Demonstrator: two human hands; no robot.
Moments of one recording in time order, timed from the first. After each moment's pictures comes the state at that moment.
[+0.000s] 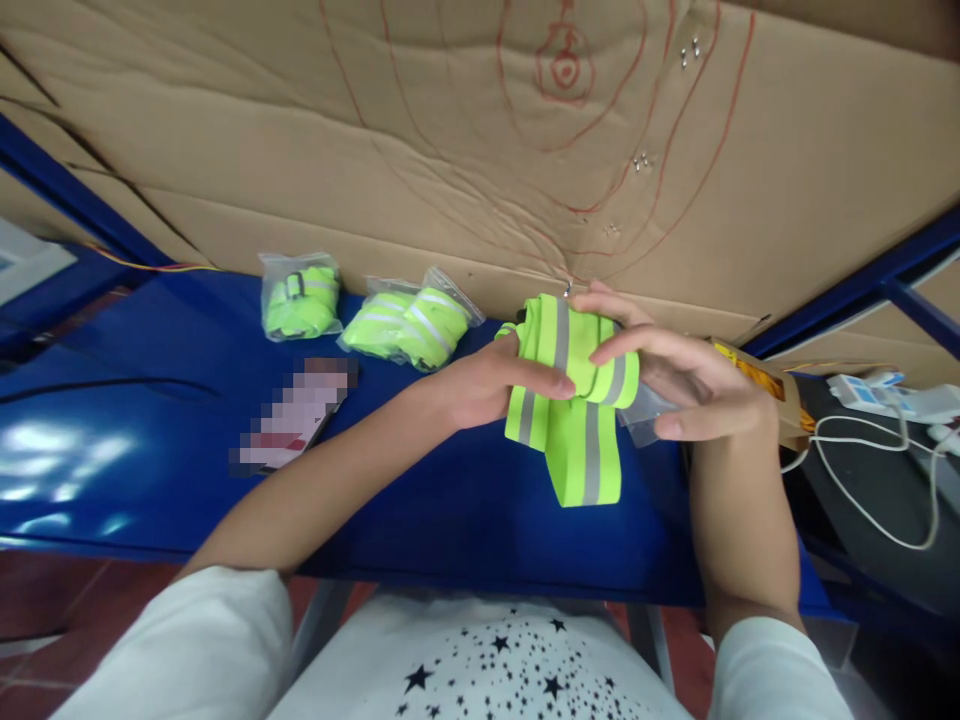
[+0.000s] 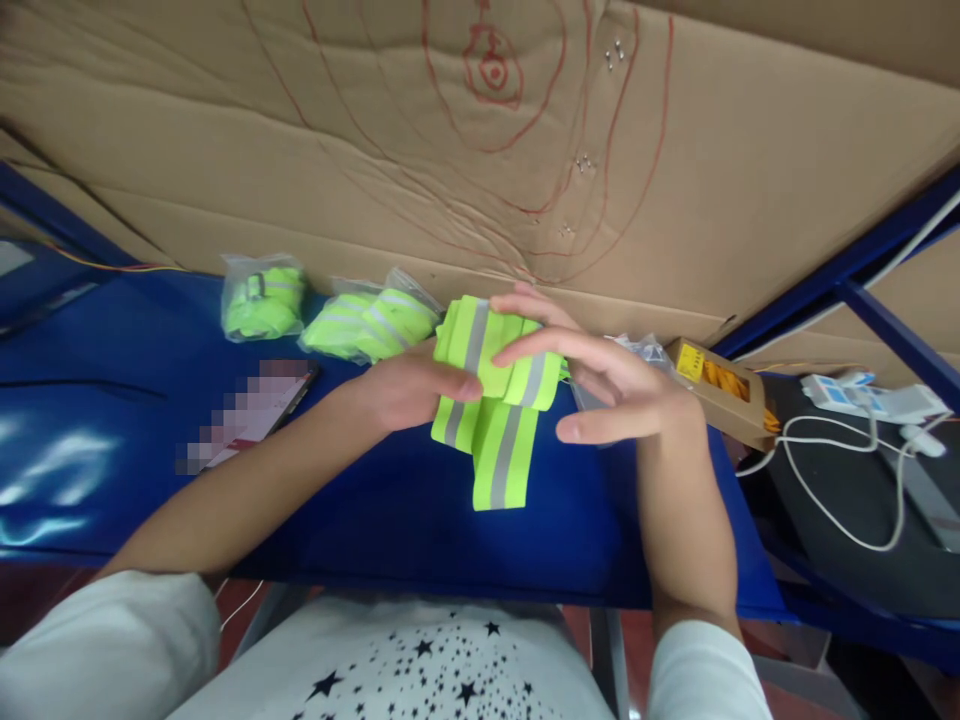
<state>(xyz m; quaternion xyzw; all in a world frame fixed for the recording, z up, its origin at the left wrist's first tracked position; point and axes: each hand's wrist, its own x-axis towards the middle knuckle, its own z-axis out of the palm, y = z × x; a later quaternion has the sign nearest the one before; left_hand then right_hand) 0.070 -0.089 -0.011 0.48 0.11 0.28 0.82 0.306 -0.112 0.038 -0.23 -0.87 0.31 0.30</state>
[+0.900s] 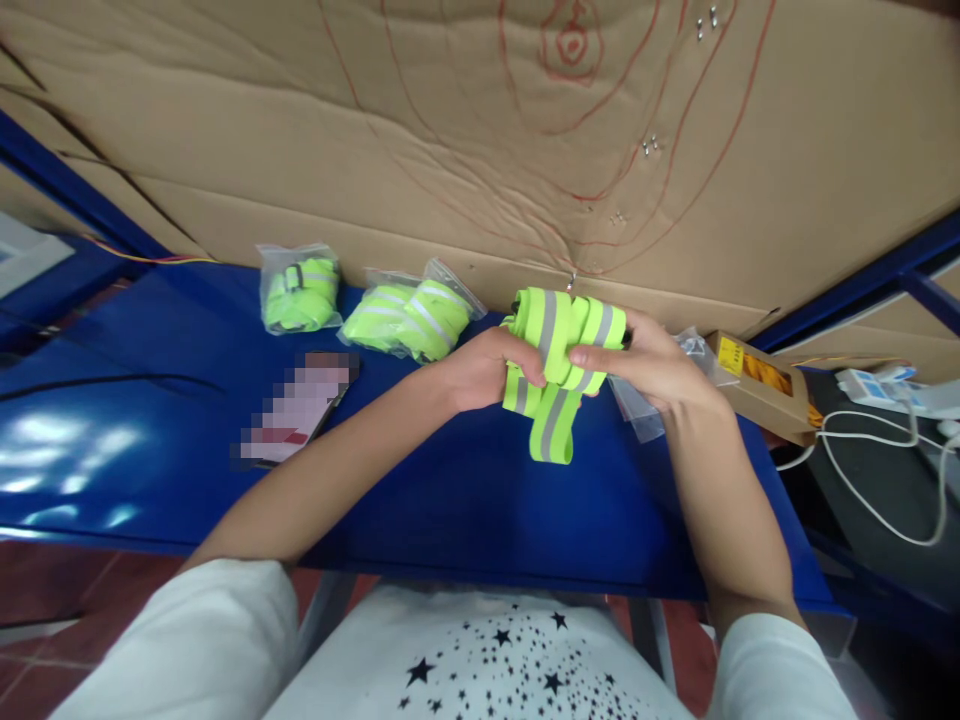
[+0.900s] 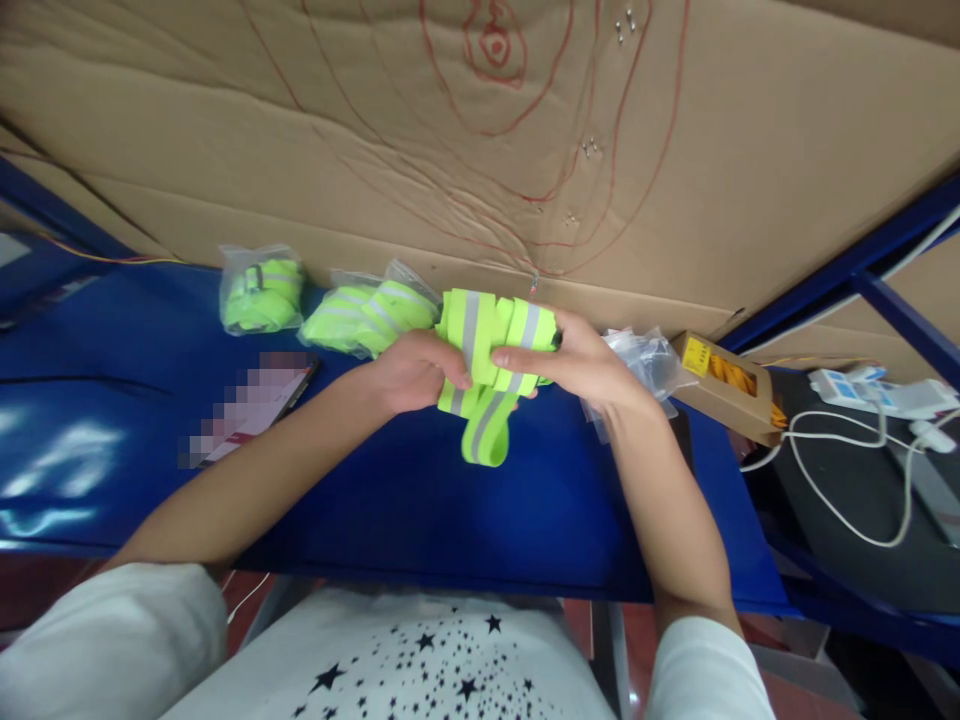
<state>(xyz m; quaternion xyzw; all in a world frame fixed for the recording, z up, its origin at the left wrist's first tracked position) 0.067 -0.071 -0.023 0.43 0.15 0.26 0.85 0.274 -0.098 0.002 -0.42 -0.63 0.52 0.38</state>
